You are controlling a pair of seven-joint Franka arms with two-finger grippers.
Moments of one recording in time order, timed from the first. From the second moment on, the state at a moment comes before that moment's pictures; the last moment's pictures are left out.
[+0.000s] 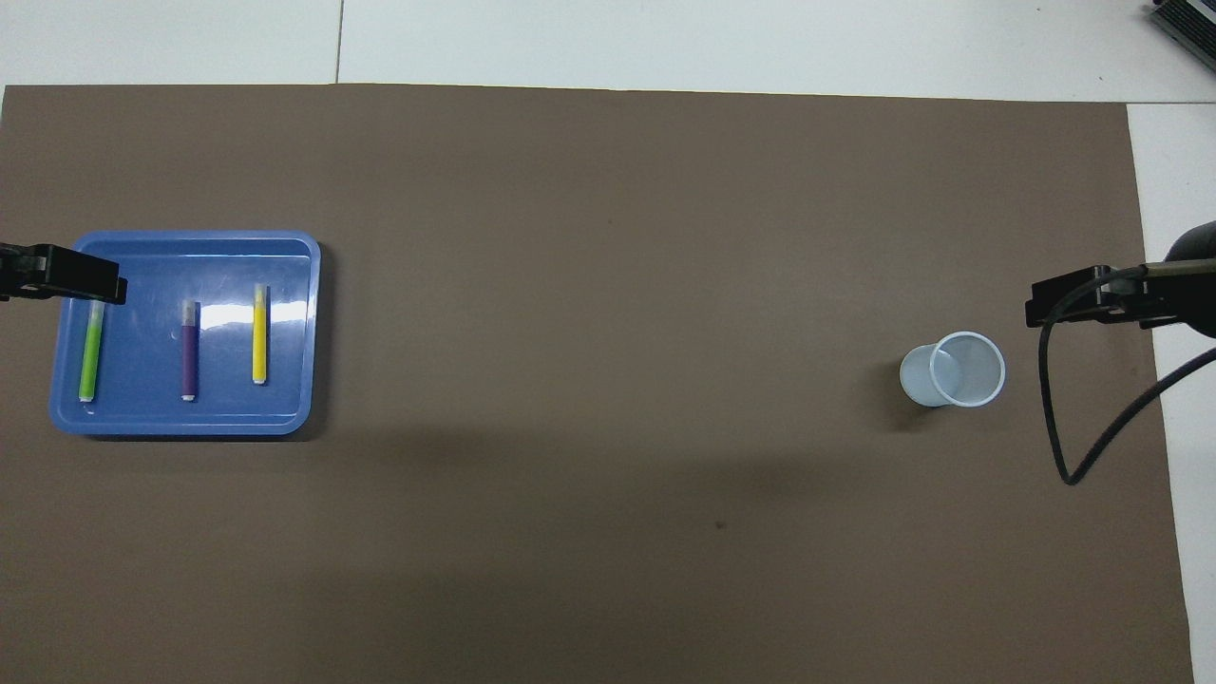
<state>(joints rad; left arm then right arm) -0.06 -0.01 0.03 -1.58 0.01 1.62 0.06 0.02 -0.03 0.01 -1.57 0.00 1.55 0.07</state>
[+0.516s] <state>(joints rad) -0.06 -0.01 0.02 -1.58 0.01 1.66 0.06 0.02 -0.03 0.01 -1.57 0.00 1.55 0.07</state>
